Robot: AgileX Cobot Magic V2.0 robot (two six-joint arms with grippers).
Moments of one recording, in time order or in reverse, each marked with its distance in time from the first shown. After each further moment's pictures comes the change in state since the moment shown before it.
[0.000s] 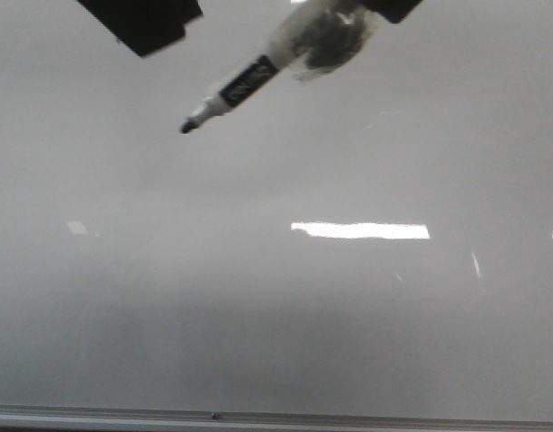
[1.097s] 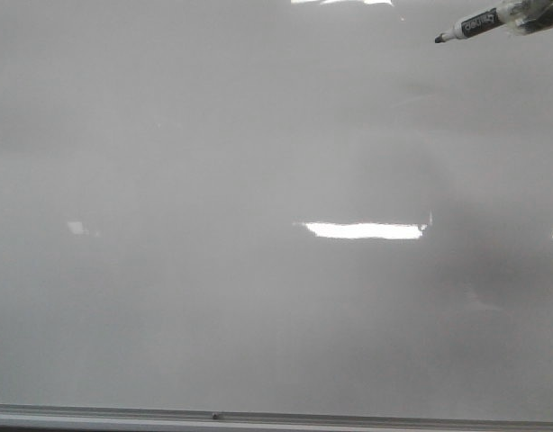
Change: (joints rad) left arm 0.544 -0.381 0.350 -0.179 -0.221 -0.253; right arm -0.307 -0.253 0.367 -0.088 -0.550 0.536
